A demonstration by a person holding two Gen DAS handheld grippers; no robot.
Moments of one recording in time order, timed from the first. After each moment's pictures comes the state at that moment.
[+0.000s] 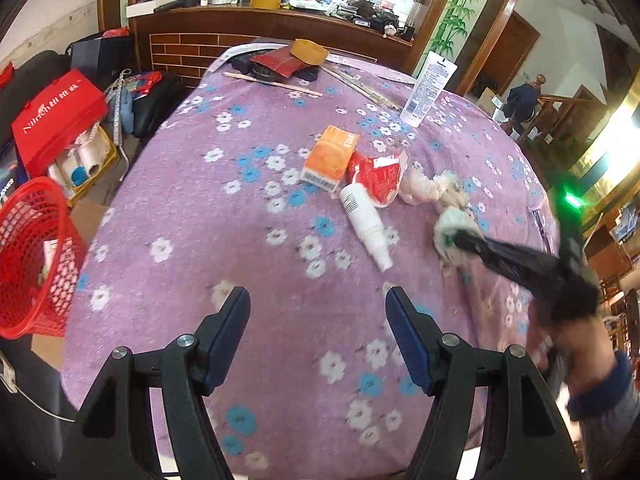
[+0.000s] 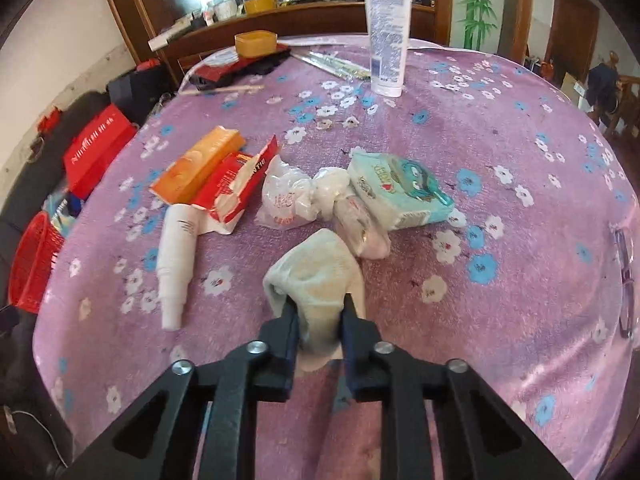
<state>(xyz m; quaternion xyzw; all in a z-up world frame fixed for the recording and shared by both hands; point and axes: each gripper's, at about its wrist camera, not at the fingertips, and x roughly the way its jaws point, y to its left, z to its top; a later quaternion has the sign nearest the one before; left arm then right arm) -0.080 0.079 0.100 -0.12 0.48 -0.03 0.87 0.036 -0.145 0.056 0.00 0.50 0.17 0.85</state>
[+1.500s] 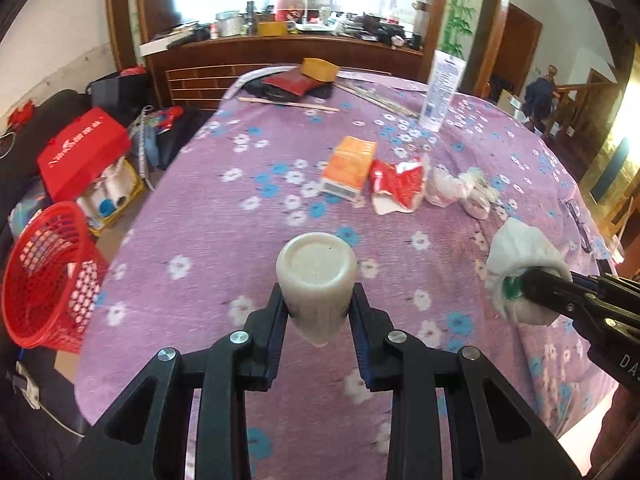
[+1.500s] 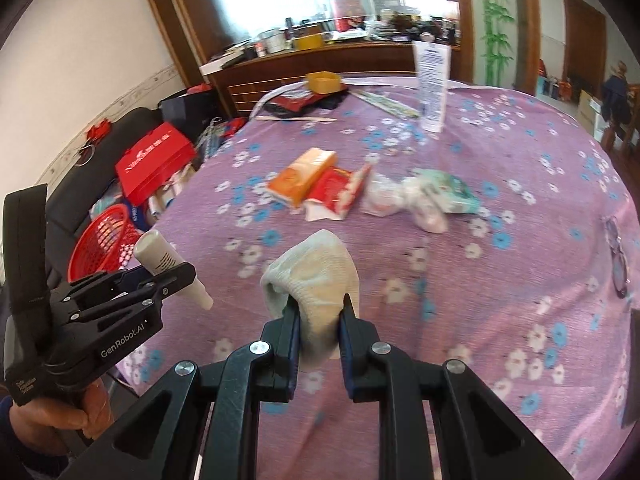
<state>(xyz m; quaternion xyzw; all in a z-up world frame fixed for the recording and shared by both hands) -0.096 0.067 0.085 -0.05 0.43 0.03 0.90 -0.057 -0.099 0.109 0.01 0.45 0.23 0.87</state>
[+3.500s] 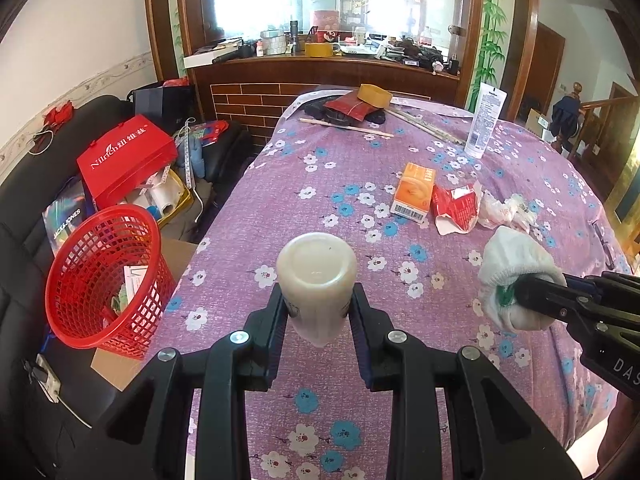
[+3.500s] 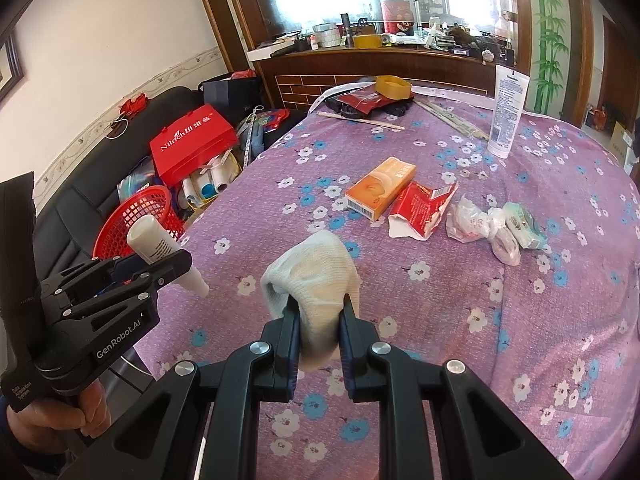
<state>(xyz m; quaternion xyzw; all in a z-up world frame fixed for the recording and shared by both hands) -0.121 0.115 0.102 -0.04 0.40 0.09 0.91 -0.058 -0.035 0.116 -0.03 0.44 0.28 0.85</state>
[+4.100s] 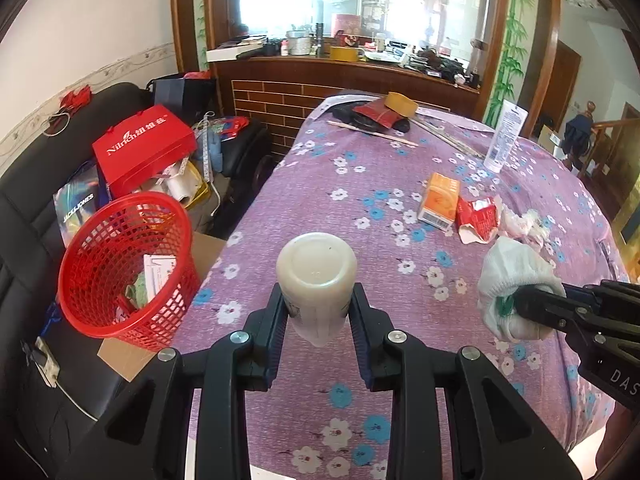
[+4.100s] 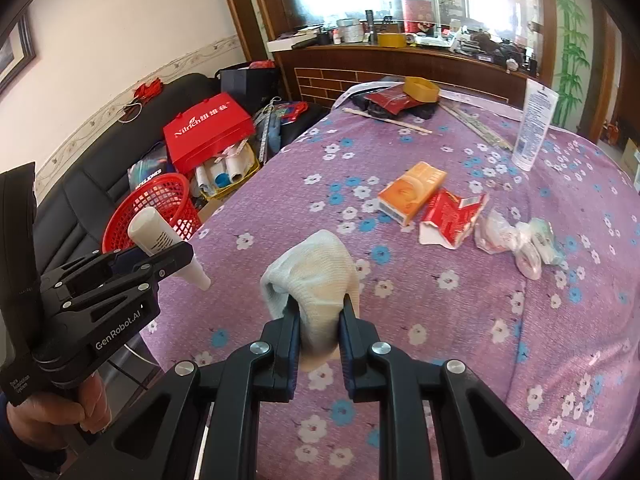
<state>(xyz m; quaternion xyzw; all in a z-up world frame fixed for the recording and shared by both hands) -0.136 0.148 0.106 -0.07 0.39 0.11 0.91 -0.062 -0.002 0.119 -0.05 0.44 0.30 0.84</state>
